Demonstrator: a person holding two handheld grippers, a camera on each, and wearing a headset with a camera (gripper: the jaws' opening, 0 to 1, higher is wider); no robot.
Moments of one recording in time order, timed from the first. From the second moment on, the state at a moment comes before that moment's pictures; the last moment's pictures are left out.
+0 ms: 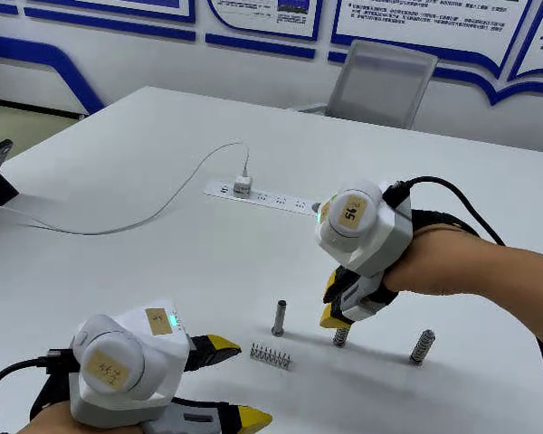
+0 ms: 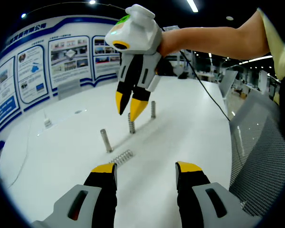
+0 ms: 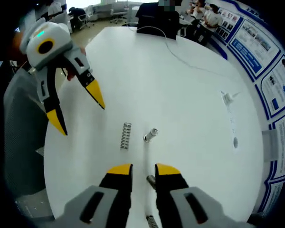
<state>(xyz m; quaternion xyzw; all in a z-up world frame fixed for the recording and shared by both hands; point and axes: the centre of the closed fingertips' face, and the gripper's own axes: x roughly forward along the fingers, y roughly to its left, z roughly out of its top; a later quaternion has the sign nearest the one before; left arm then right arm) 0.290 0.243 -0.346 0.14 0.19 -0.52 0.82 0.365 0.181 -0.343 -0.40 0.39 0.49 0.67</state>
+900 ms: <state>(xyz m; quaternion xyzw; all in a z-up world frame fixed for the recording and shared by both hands) 0.290 0.249 -0.348 0.14 0.20 -0.52 0.82 0.350 0.215 -0.400 -0.35 0.42 0.50 0.67</state>
